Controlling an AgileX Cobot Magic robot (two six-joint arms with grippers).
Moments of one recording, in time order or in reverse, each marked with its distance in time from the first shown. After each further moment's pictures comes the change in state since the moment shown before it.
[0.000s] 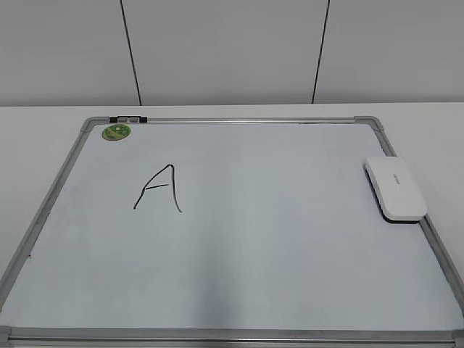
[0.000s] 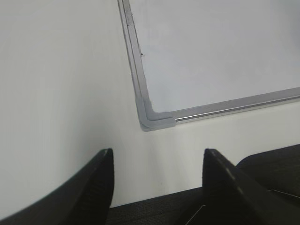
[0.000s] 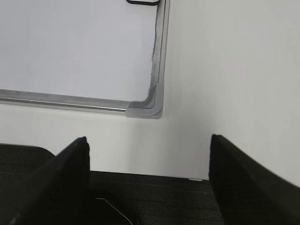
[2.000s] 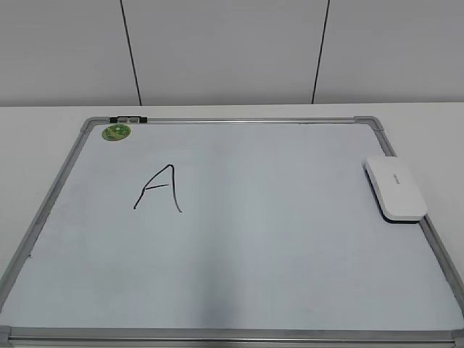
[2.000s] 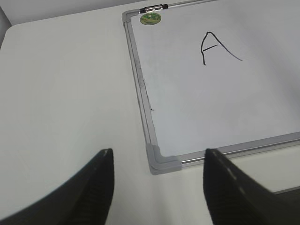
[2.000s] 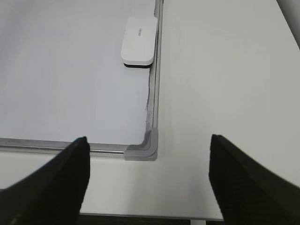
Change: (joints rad) left arm 0.000 -0.337 0.000 0.004 0.009 0.000; right arm -0.035 -0.293 0.000 0.004 0.002 0.000
